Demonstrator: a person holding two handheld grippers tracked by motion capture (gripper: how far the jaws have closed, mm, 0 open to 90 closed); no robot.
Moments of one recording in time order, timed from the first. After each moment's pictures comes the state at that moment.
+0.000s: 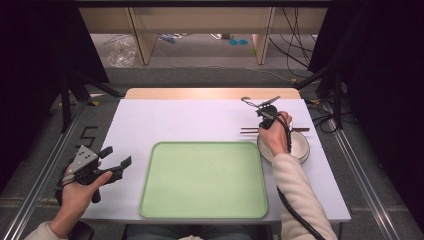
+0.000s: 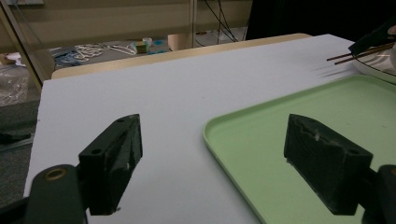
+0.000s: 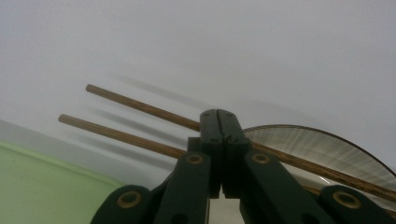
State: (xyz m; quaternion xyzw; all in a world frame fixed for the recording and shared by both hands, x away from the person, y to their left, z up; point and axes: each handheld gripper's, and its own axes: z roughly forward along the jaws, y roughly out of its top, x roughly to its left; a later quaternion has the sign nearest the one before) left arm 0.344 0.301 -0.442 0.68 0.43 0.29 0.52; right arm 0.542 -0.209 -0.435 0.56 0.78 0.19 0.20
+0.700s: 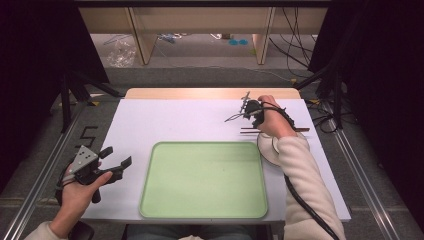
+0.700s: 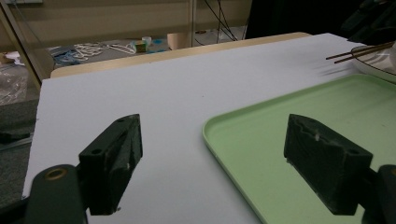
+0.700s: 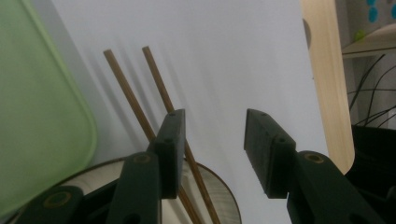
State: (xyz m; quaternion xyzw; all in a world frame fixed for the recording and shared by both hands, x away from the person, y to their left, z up) left arm 0.345 0.301 -0.442 0.68 0.43 0.29 0.52; right arm 0.558 -0.175 -0.400 0.18 0.95 0.02 0.25
